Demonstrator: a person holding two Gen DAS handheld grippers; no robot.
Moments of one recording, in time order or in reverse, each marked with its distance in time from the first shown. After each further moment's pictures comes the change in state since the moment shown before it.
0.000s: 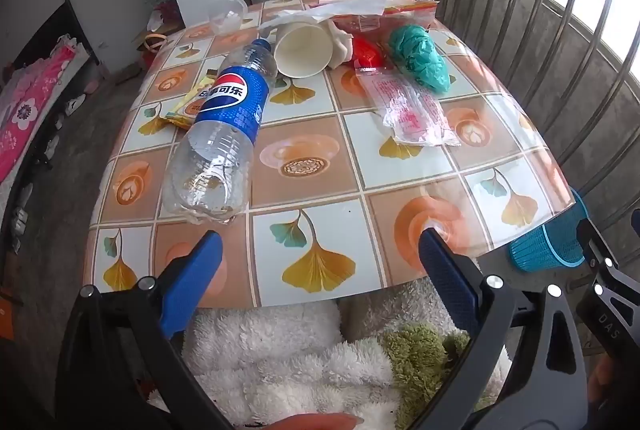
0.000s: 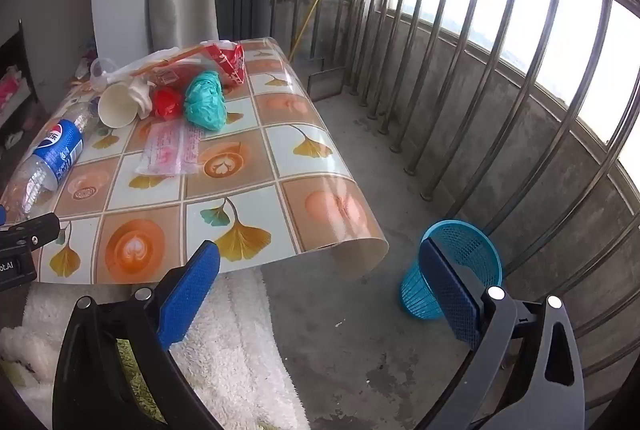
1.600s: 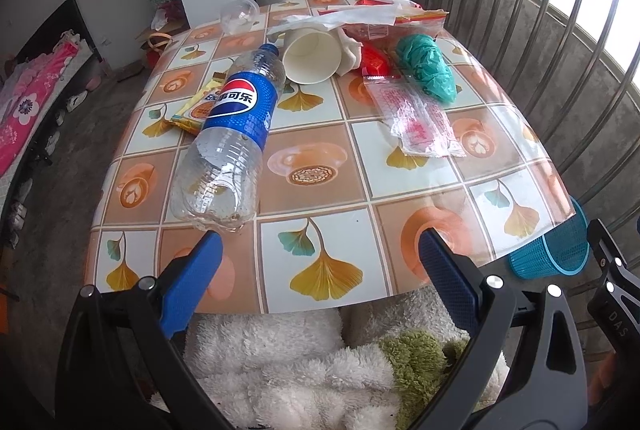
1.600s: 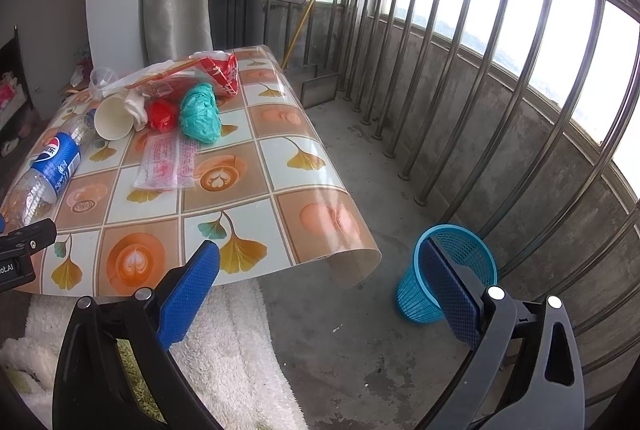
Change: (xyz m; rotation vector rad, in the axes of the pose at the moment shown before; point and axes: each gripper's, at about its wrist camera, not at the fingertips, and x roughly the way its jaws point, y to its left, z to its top) left arm -0.002 0.009 0.006 -0.025 -0.009 -0.012; right arm -0.007 -0.002 0.008 0.011 -0.026 -0.017
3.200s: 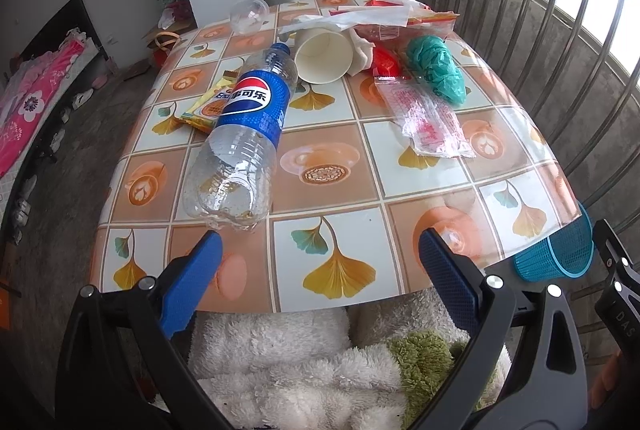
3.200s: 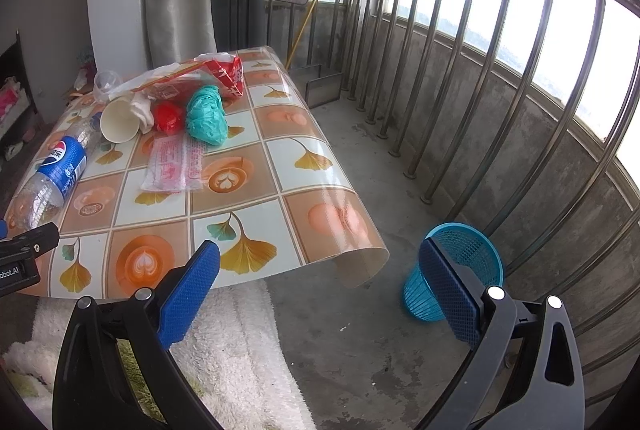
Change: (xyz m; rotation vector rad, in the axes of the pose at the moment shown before) left arm -0.002 0.008 0.001 0.002 -0.005 0.012; right arm 0.001 0.008 0.000 0.008 -0.001 0.008
